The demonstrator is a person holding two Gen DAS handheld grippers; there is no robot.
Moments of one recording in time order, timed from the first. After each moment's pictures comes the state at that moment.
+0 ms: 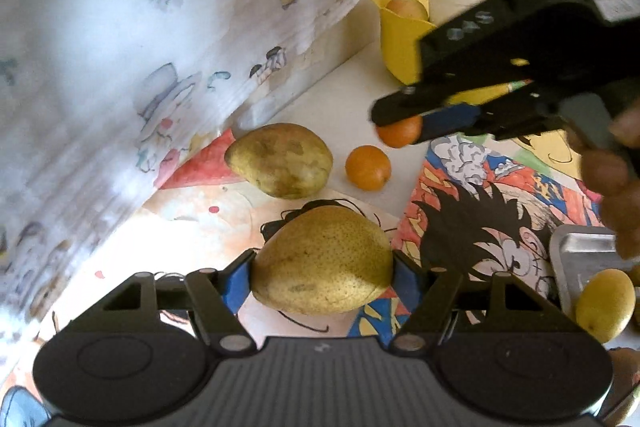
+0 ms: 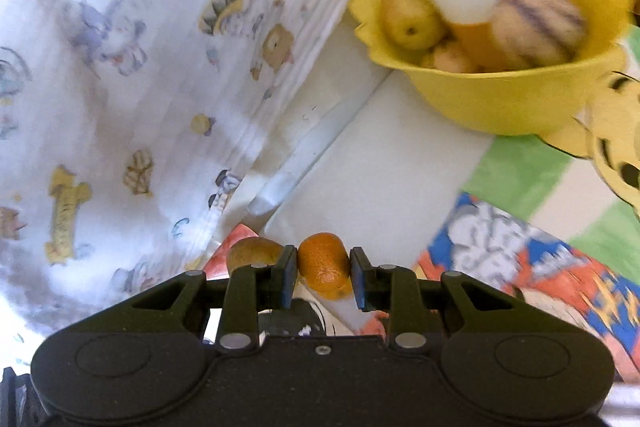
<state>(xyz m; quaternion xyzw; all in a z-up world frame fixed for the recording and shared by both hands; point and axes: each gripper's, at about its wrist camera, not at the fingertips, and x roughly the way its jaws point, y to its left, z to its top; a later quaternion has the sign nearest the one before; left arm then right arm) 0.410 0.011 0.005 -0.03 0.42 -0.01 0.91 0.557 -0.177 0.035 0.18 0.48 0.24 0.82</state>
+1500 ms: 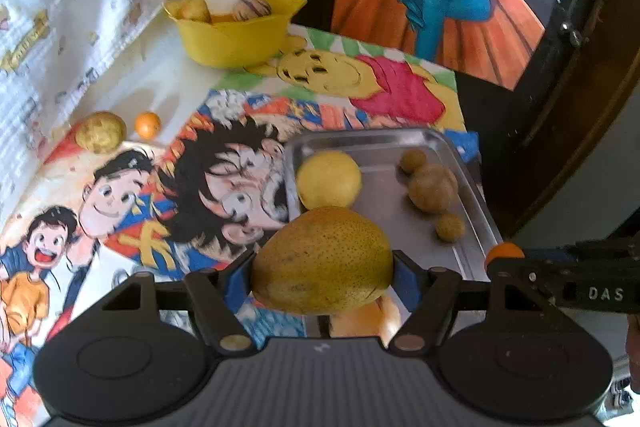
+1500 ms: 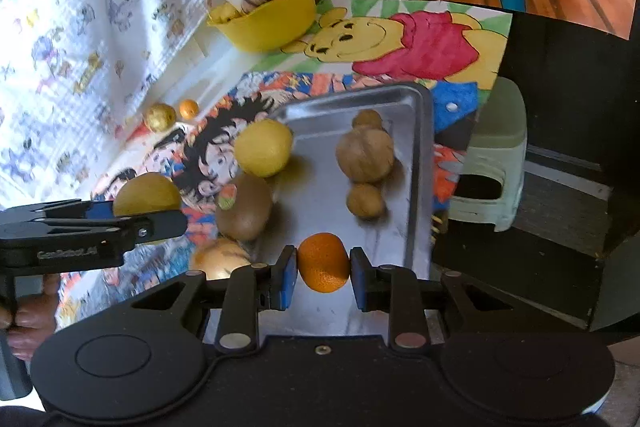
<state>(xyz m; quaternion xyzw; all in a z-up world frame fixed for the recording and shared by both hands) 0.269 -0.135 0.065 0.02 0.44 -0.17 0.88 0.231 -0.375 0.063 0.14 0.46 0.09 0.88</state>
